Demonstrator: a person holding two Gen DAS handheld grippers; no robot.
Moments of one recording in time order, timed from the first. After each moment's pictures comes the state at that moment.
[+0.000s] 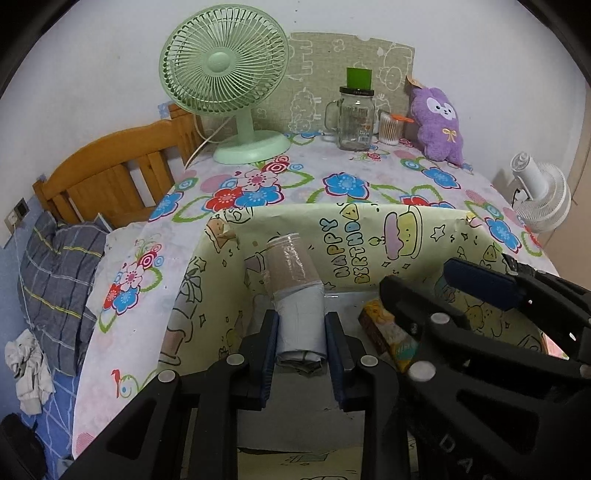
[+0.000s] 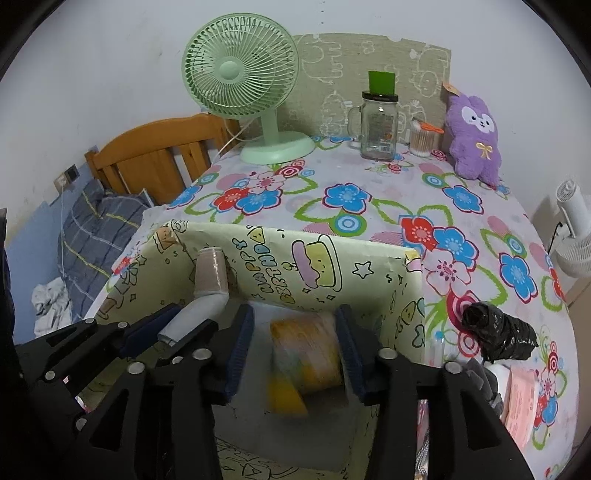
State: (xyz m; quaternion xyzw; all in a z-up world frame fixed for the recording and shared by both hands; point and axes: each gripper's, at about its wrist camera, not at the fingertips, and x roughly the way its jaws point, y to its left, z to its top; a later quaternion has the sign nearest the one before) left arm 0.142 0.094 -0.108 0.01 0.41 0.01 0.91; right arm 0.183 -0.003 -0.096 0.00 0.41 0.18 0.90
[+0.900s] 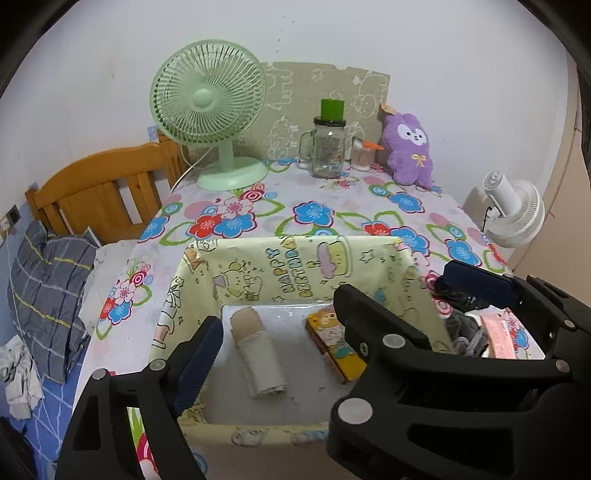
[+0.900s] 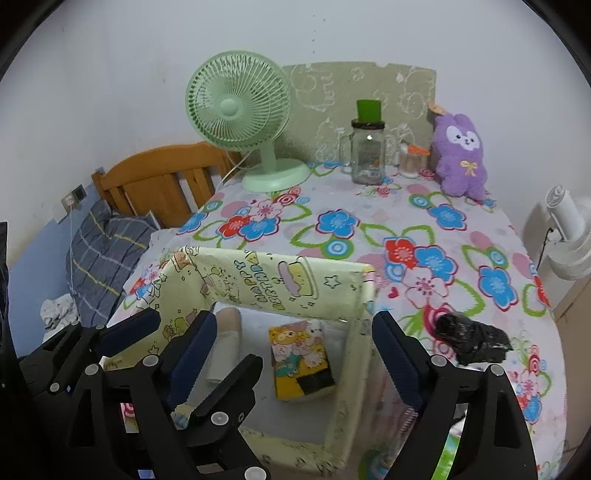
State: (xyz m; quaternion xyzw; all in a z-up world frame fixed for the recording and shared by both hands) left arm 0.117 0.068 -0.066 0.00 0.38 -0.02 0.92; right arm 0.160 -0.029 -0.058 0.02 0.37 0.18 0.91
